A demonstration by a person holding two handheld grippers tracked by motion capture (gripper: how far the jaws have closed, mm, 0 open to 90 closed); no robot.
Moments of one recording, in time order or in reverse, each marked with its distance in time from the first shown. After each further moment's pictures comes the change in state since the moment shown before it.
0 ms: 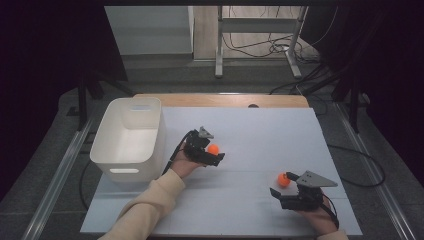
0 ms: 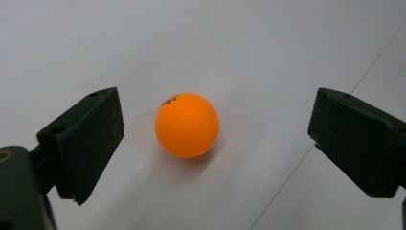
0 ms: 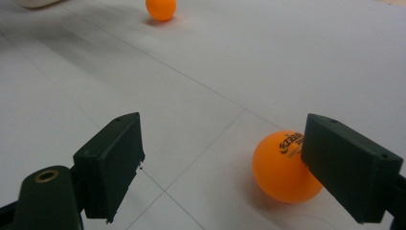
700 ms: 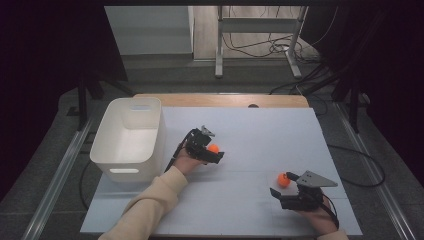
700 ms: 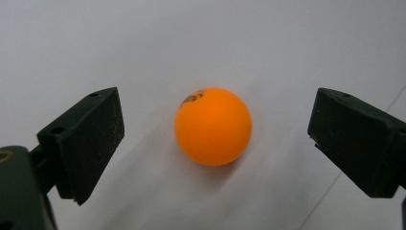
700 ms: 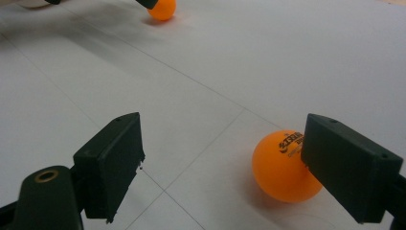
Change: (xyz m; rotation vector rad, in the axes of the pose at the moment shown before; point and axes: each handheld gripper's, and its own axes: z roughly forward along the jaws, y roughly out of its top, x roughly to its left) left arm 0.013 0.001 0.021 0.066 0.029 -0.027; right arm 0.000 0.000 0.000 -0.001 0.002 0.003
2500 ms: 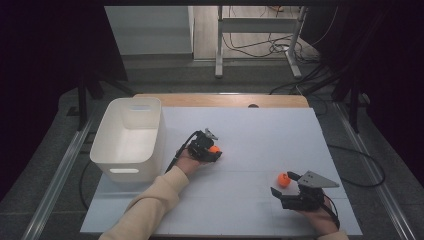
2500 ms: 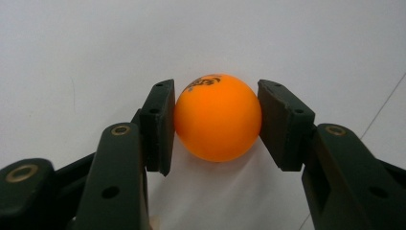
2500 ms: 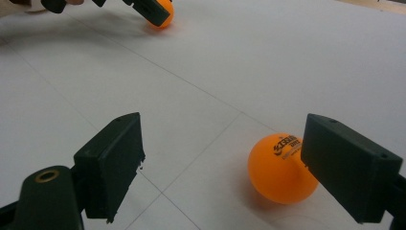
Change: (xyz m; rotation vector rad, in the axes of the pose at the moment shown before) left arm -0.005 -0.001 0.007 0.046 -0.014 0.074; right arm 0.000 0.001 -0.003 -0.016 -0.012 -0.009
